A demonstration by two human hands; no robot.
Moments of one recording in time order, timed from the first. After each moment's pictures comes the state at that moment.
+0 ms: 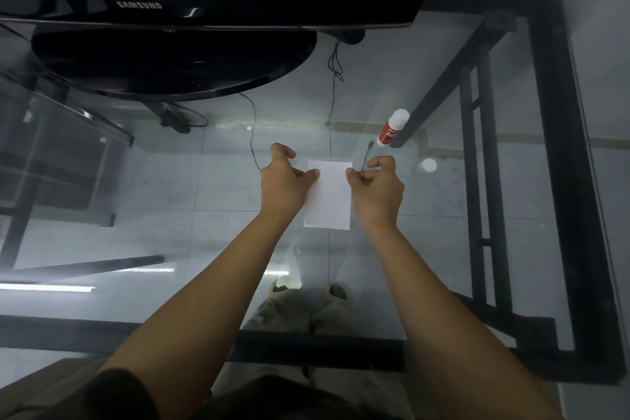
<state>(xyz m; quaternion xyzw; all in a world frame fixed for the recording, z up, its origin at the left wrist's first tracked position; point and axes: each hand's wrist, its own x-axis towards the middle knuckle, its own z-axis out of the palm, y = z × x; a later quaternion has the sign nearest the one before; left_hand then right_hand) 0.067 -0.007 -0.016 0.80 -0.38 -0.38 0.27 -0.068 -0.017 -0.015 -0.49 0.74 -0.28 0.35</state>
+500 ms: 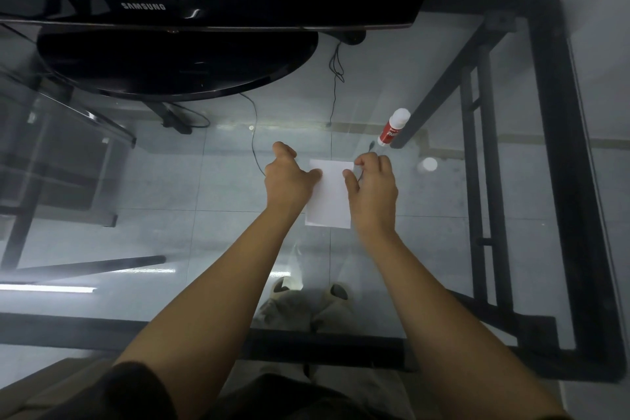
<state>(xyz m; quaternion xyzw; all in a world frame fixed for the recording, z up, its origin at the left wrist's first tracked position) 0.061 -0.015 -0.012 0.82 -0.36 -0.38 0.23 -0.062 -0.010 -0.021 -0.63 0.70 -0.23 0.24</state>
